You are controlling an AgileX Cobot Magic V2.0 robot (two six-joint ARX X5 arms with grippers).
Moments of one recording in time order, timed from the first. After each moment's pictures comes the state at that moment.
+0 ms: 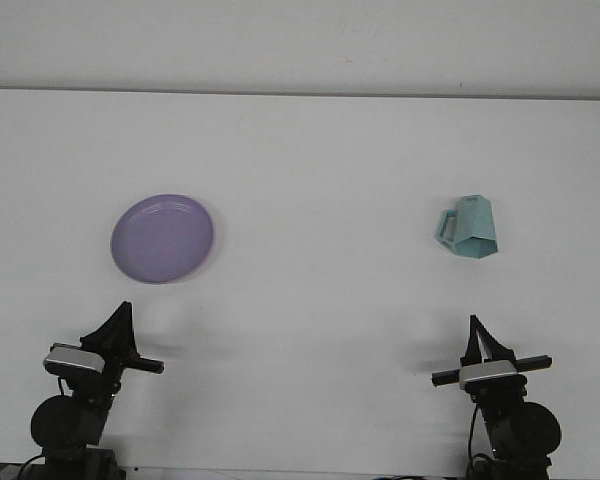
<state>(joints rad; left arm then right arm) -0.03 0.00 0.03 0.17 0.10 0.02 0.04 0.00 0.02 -0.04 -0.08 -0.25</state>
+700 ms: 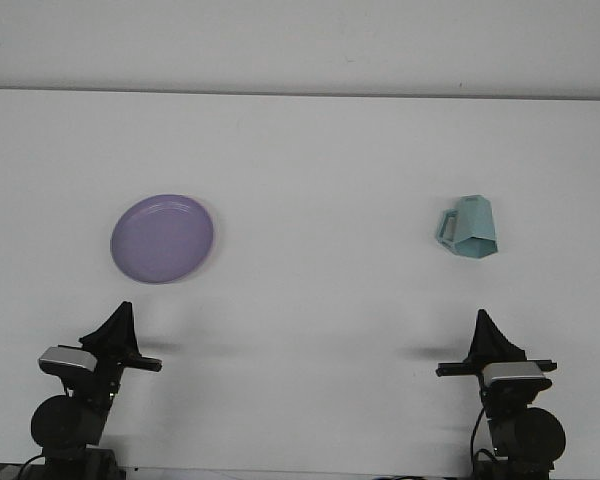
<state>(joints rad) -0.03 0.00 0.03 0.17 0.10 -0.15 0.04 0.00 0.02 0.06 -0.03 0.11</state>
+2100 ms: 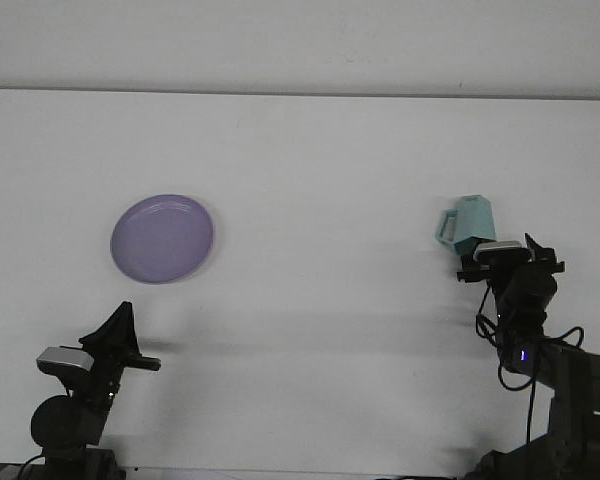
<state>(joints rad) -0.03 0.00 0.03 0.17 0.10 -0.19 -0.21 1.63 0.53 0.87 -0.02 -0.34</state>
